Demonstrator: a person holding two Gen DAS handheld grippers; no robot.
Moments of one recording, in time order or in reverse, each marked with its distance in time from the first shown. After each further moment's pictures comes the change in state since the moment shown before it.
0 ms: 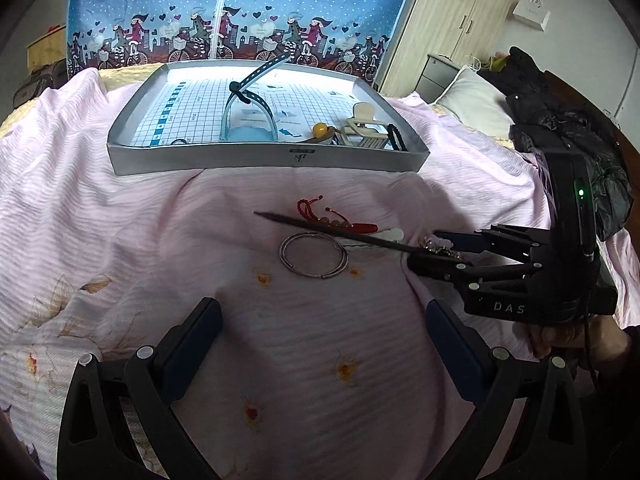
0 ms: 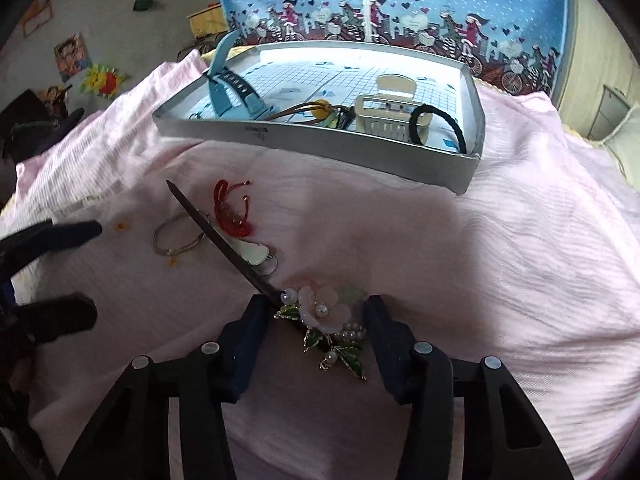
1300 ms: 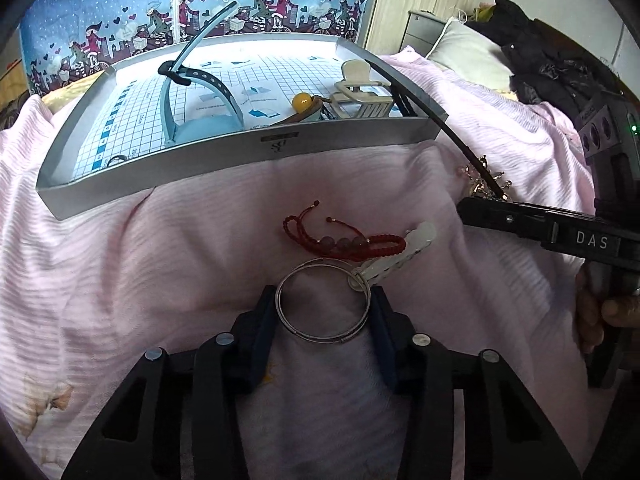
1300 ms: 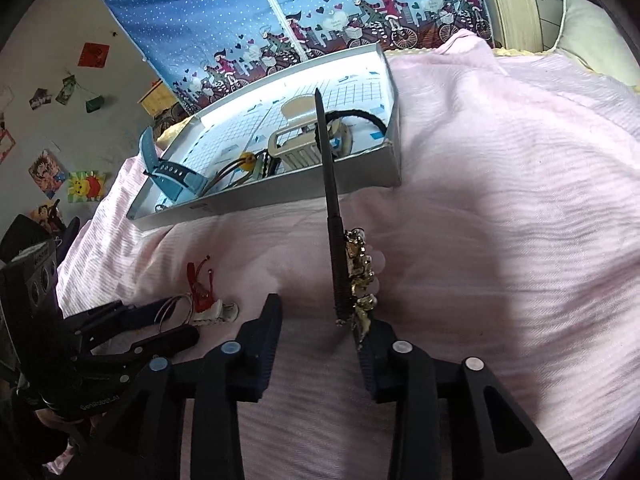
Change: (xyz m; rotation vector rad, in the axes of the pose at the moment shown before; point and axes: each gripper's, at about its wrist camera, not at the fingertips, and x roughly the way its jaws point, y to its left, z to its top) left arm 0.070 0.007 0.024 0.148 0.123 0.013; right arm -0.009 -0.057 -0.002 0.361 -0.102 0.098
